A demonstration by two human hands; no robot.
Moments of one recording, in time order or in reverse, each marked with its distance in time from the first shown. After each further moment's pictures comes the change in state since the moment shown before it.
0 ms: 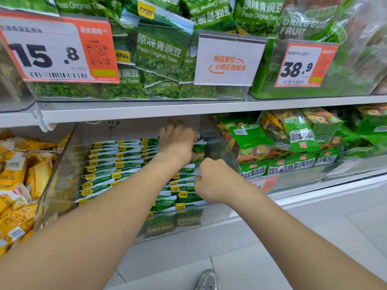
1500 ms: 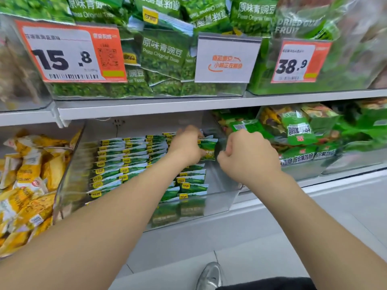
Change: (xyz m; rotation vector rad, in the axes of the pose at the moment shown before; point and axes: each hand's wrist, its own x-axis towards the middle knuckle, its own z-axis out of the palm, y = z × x) left_hand -0.028 0.009 -0.005 -0.348 -0.040 -0.003; right_hand -0.032 0.018 -0.036 -0.131 0.508 0.111
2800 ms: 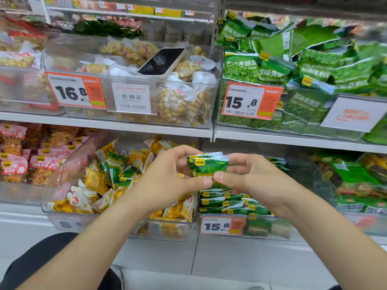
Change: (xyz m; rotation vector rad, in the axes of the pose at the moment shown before) left_hand -0.230 -0.154 -0.181 -0.682 0.170 0.039; right_hand -0.058 -0.174 0.008 1.000 -0.651 -0.294
